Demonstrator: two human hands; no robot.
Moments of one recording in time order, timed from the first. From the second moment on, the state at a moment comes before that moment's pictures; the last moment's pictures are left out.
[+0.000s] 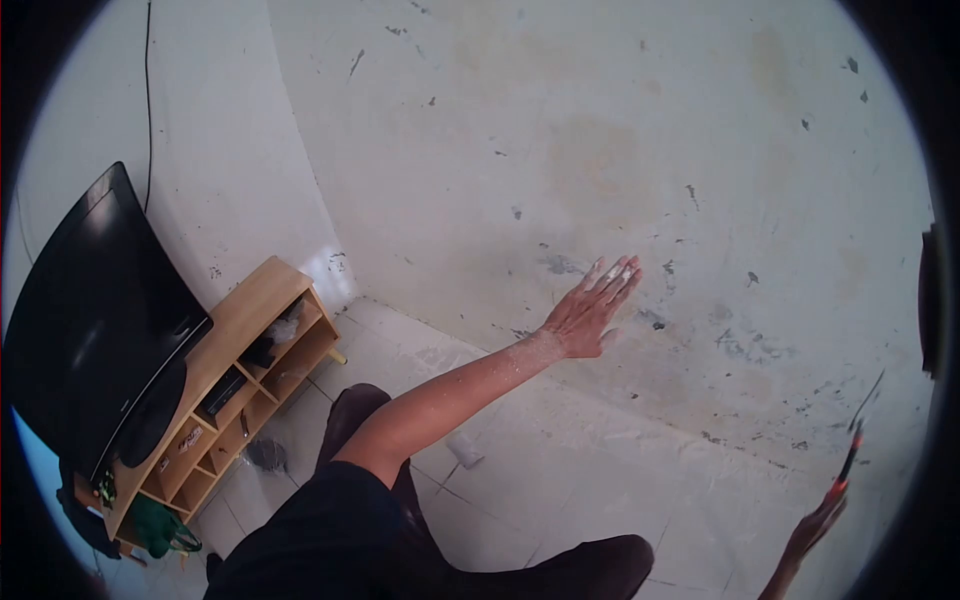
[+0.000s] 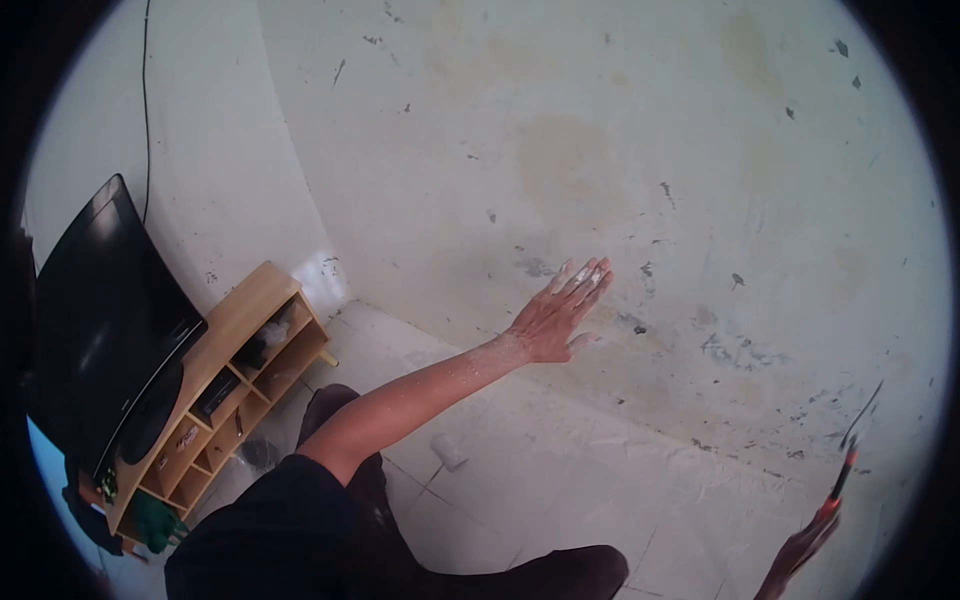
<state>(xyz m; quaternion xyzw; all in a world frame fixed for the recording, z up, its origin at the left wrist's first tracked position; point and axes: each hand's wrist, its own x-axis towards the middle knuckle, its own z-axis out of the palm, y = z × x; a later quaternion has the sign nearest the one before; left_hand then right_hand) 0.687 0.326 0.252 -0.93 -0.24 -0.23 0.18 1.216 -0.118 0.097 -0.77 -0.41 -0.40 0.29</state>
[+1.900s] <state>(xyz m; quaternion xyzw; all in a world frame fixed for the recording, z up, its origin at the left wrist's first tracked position) 0.478 0.439 0.311 -0.20 -0.07 -0.67 -0.71 0.656 0.073 0.239 -0.69 -0.60 -0.06 0.40</state>
